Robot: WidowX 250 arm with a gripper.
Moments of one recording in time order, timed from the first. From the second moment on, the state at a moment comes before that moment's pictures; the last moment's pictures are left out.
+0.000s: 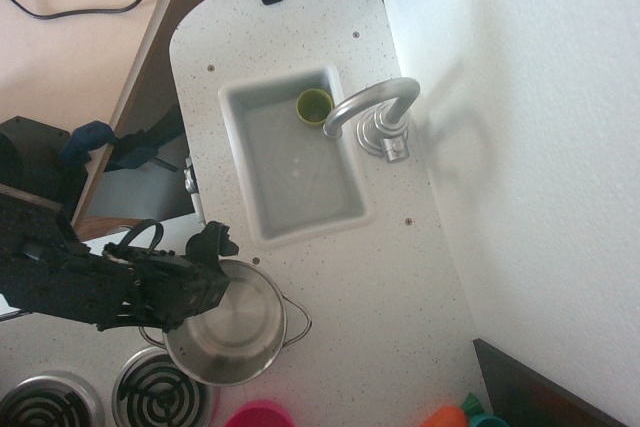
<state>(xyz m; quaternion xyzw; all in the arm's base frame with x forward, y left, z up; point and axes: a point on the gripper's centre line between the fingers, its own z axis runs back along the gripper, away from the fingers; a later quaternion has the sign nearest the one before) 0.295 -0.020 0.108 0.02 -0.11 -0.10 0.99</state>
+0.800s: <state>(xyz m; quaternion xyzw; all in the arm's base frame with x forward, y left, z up) 0.273 -0.029 0.080 0.07 -0.07 0.00 1.00</state>
